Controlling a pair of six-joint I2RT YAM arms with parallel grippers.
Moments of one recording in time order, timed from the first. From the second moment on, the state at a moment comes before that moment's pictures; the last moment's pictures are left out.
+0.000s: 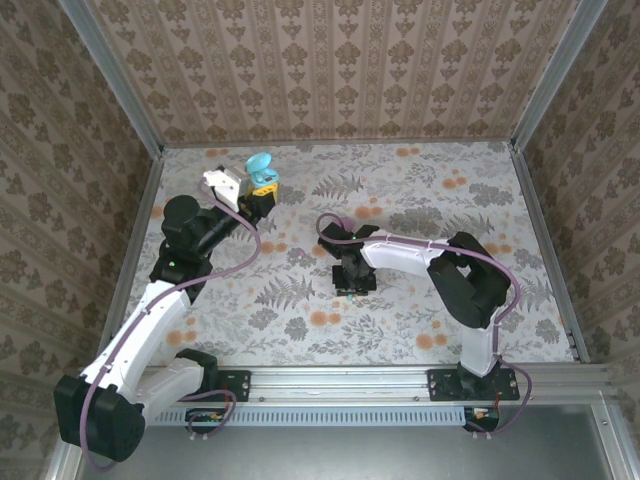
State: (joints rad) left arm -0.37 0.97 0.79 0.24 0.43 0.01; right arm 0.77 1.91 1.26 -0.83 -0.06 0.79
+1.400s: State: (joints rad) left arm -0.53 1.21 0.80 0.40 0.83 0.07; right arm 0.56 1.27 1.35 -0.47 -0.55 0.79
